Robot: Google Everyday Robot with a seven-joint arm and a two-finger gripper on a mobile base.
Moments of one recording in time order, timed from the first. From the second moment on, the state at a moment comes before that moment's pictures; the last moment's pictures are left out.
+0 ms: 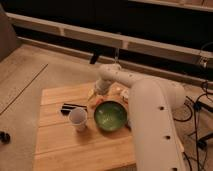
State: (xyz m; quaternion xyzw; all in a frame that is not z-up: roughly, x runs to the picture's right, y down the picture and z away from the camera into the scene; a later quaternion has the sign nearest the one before) arm -0.060 0.072 0.946 -0.37 0.10 0.64 0.66
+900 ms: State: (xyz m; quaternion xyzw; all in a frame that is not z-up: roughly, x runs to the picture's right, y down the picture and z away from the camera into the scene) arm -0.052 0.088 0.959 -0.40 0.15 0.62 0.66
